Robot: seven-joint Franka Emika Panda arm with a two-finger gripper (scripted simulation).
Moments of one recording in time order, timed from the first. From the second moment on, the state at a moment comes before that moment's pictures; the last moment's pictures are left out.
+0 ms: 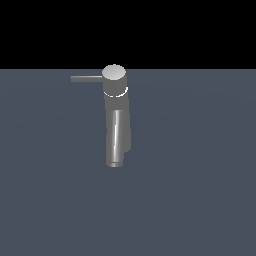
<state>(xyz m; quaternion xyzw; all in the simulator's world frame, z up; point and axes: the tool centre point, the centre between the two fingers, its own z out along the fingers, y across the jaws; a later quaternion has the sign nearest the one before) -0.244 0.017 0.474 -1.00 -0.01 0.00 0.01</state>
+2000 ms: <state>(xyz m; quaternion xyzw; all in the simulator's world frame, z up) -0.148 0.110 0.345 -0.88 0.44 -0.13 0.14</state>
